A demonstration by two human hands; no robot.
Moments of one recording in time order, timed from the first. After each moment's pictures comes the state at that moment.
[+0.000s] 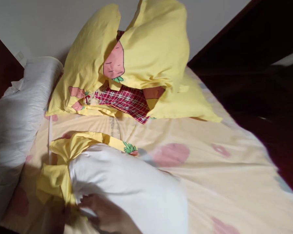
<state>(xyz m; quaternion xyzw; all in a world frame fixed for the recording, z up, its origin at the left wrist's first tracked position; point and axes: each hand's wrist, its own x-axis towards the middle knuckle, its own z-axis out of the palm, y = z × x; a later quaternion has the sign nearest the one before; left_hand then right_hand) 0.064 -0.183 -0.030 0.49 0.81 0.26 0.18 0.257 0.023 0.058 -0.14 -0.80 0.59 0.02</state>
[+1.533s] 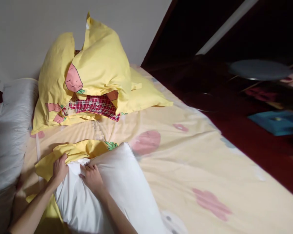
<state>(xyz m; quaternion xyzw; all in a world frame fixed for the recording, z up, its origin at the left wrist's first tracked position) 0.047 0.091 0.042 0.63 0.76 -0.01 0.15 0.229 0.076 -0.022 -0.46 -0.85 0.25 0.09</state>
